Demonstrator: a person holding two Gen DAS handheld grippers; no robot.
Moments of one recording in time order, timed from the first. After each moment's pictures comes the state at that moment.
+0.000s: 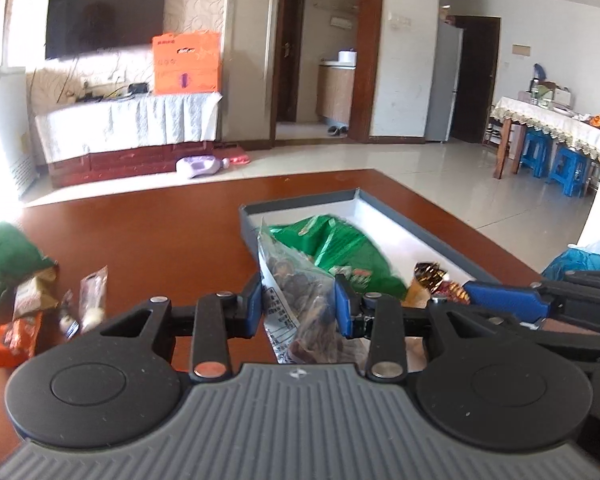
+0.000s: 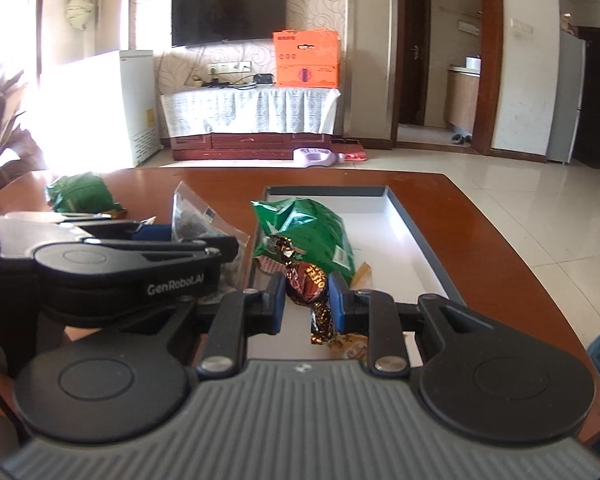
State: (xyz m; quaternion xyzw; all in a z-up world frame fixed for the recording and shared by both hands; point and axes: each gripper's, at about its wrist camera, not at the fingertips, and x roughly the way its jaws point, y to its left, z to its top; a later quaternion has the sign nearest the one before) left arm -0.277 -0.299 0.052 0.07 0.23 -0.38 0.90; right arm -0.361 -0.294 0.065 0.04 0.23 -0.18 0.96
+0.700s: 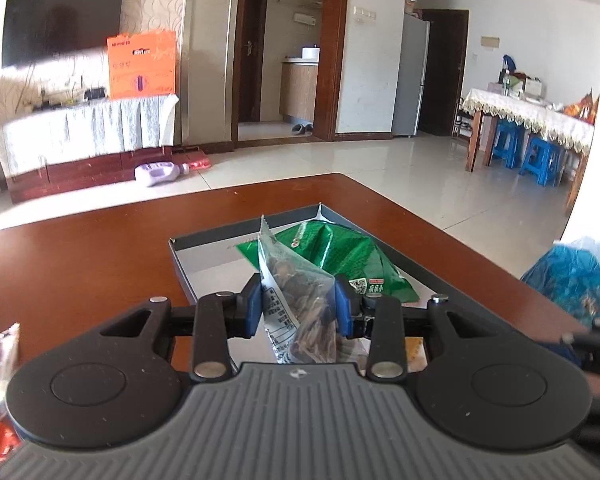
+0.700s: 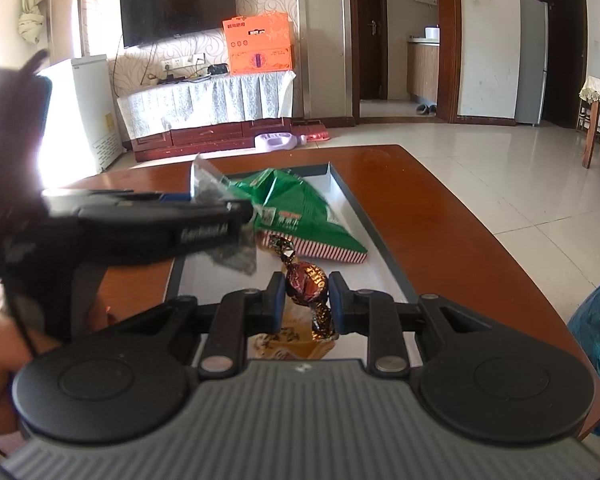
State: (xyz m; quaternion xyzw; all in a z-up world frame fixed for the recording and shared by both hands) left arm -0.229 -0.390 0.031 0.07 0.23 -0.43 0.87; right arm -0.356 -0.337 0.049 0.08 0.25 -0.22 0.94
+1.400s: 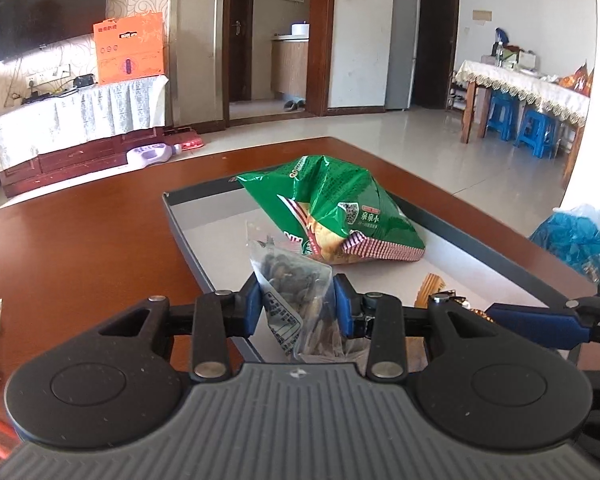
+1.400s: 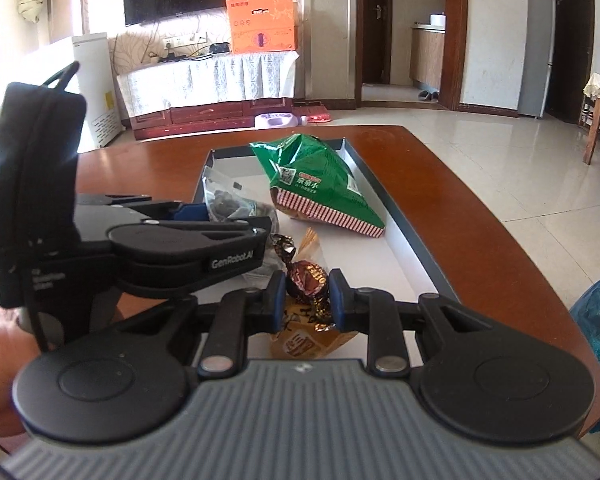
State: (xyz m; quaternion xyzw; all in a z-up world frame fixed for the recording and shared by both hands) left arm -0.221 -0.410 -0.008 0.11 0.25 -0.43 0.86; right arm -0.344 -0.332 0.040 0.07 0.28 -0.22 0.93
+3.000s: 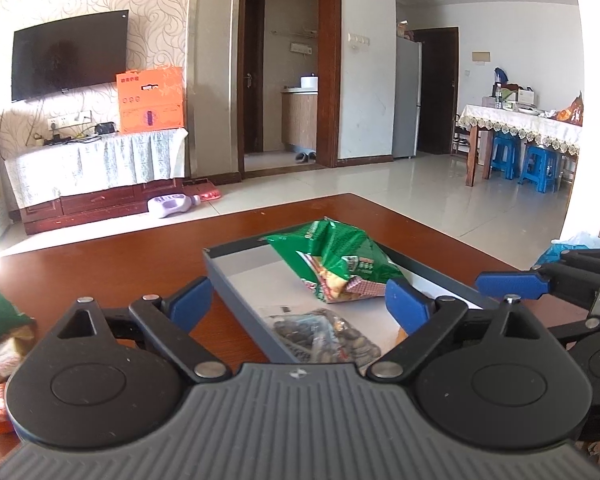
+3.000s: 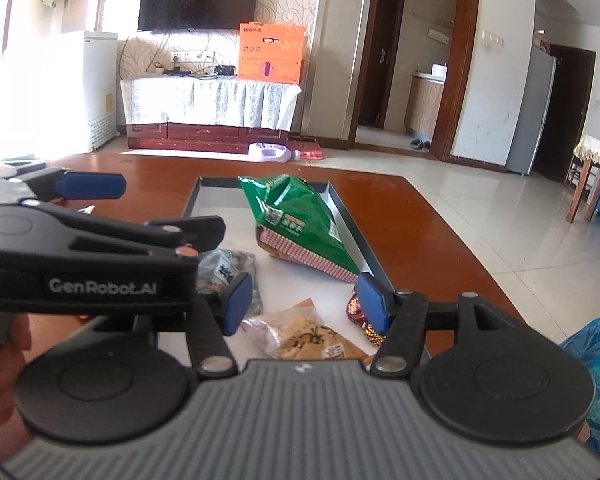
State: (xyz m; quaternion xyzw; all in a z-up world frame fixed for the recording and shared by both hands) left arm -0.253 -0.306 0.040 0.08 0.17 -0.42 0.89; right arm -0.337 -0.307 0.048 -0.01 0.24 -0.24 0.94
